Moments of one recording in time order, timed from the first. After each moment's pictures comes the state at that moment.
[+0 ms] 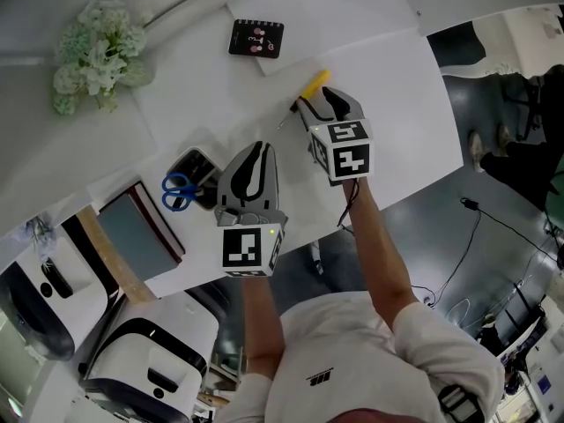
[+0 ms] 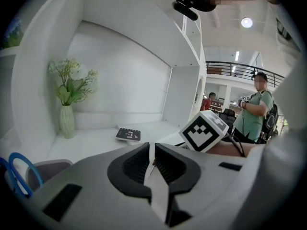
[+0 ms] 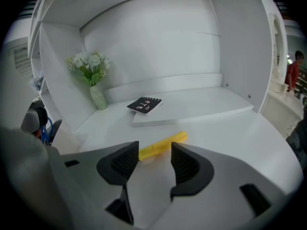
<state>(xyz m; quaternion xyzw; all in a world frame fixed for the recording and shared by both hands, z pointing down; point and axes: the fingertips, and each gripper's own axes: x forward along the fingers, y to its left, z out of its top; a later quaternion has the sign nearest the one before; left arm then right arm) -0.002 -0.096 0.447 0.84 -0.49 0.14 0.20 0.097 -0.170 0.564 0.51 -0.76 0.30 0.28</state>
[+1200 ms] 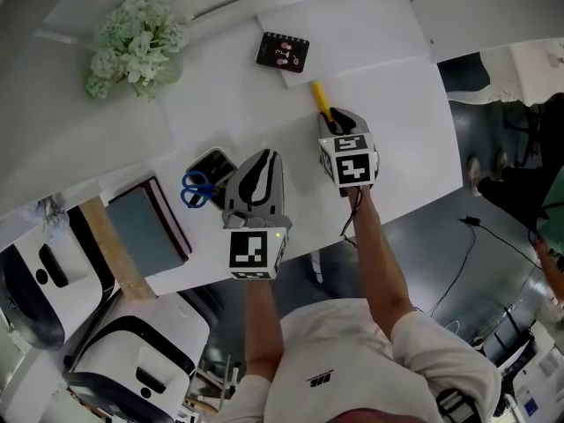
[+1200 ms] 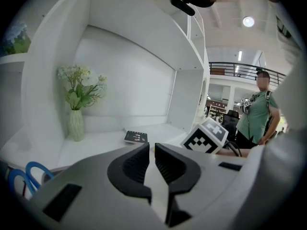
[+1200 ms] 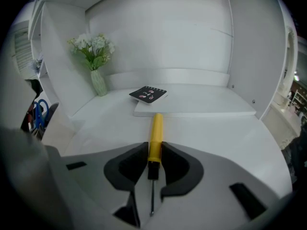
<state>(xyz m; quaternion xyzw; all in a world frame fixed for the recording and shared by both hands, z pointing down) -0.027 -0.098 0.435 0.83 -0.51 0.13 0.20 0.091 -0.164 0.579 0.50 -0.75 0.27 0.35</state>
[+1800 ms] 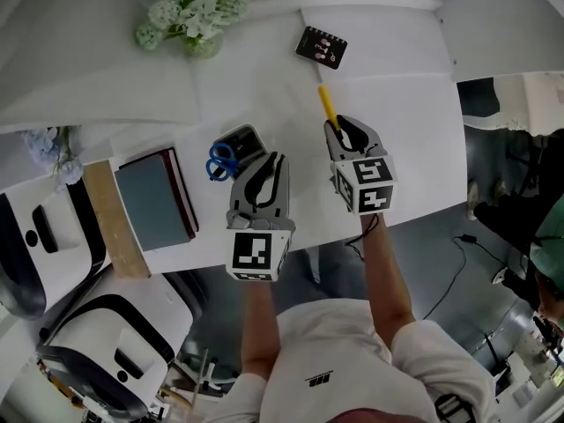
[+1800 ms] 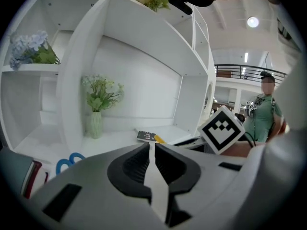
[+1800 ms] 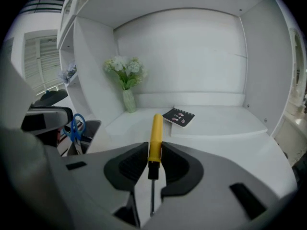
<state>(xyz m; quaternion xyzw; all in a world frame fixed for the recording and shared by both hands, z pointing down) -0.075 -0.063 0.420 0.81 -0.54 0.12 0.20 0.024 -0.132 0.506 0.44 -0.82 0.22 0.28</state>
